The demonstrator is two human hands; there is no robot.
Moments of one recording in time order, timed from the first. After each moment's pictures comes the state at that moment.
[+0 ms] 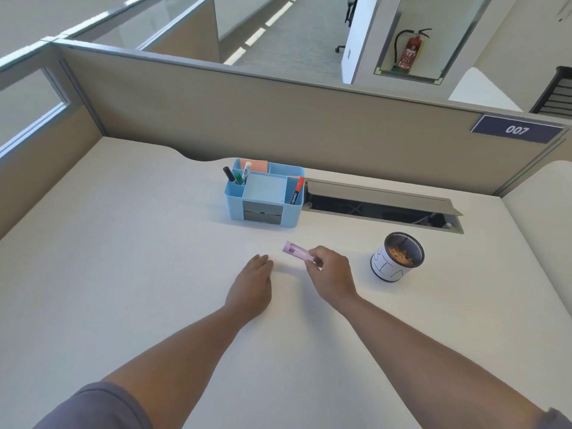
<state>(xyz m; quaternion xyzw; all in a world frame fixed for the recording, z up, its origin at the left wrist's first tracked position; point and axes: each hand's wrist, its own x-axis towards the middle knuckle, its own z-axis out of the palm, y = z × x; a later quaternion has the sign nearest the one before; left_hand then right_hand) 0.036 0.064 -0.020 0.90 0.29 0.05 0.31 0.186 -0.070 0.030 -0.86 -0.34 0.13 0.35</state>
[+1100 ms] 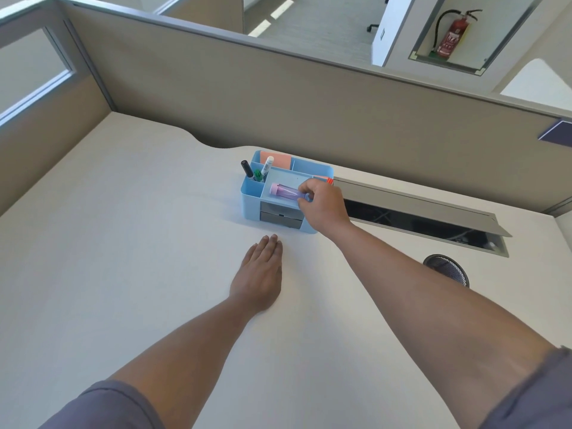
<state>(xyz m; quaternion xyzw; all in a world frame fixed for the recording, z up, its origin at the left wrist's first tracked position) 0.065 0.114 -0.039 0.94 0.29 0.02 0.19 0.253 0.093 0.074 -0.85 -0.42 0.10 0.31</state>
